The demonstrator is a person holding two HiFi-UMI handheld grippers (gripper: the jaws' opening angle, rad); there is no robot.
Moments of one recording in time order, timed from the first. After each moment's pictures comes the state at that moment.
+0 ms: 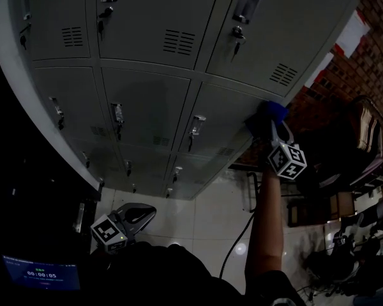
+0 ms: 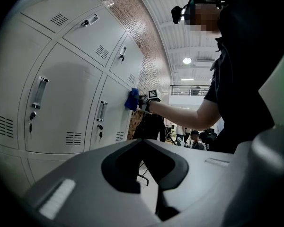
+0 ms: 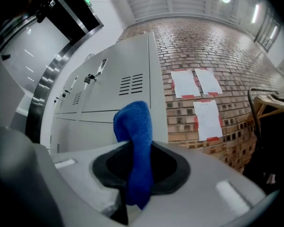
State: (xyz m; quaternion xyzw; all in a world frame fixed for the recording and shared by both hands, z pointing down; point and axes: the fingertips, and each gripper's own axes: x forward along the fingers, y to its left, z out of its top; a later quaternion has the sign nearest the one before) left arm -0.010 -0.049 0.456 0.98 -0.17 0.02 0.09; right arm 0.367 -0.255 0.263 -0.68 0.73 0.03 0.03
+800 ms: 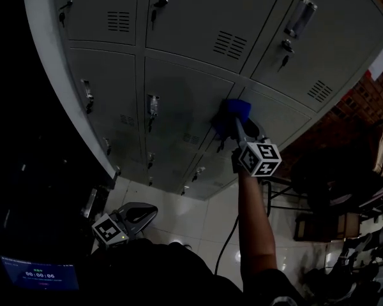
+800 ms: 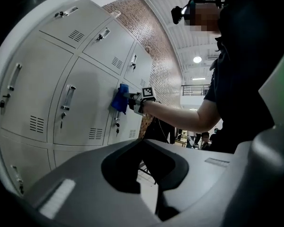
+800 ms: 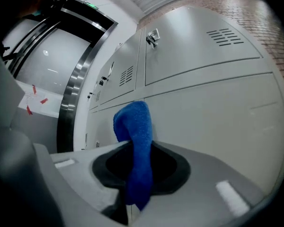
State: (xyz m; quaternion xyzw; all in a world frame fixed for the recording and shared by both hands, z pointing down) left arm -0.079 -0.035 0.452 0.97 -0.24 0.01 0.10; right arm 0.136 -0.304 0.312 -0.53 0.85 0.00 0.00
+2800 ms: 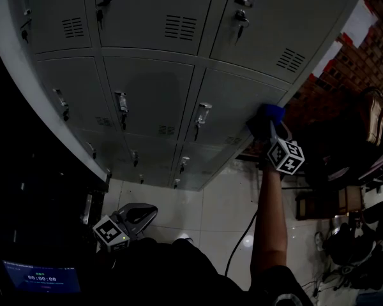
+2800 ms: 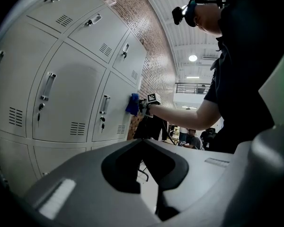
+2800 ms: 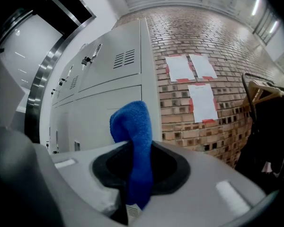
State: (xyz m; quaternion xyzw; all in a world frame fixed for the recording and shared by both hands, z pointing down) left arm -0.015 -0.022 0.463 0.97 -0.19 0.03 0.12; right arm 0.380 -0.259 0.339 -0.69 0.72 -0.03 0.00
